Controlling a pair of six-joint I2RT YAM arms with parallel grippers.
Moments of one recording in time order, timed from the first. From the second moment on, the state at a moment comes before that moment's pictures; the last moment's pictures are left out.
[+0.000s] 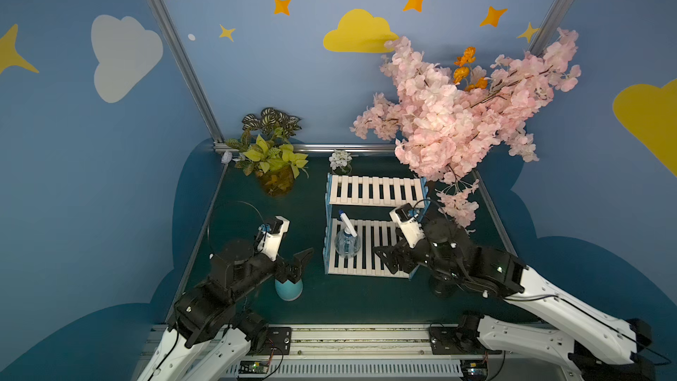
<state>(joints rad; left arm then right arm) -0.55 0.48 0.88 -0.80 0.07 -0.15 1.05 0.86 1.01 -0.69 0.15 0.30</state>
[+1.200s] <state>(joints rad) -0.60 0.77 0.95 -1.24 -0.10 -0.65 1.04 0.71 0.70 -0.45 0.22 0.47</state>
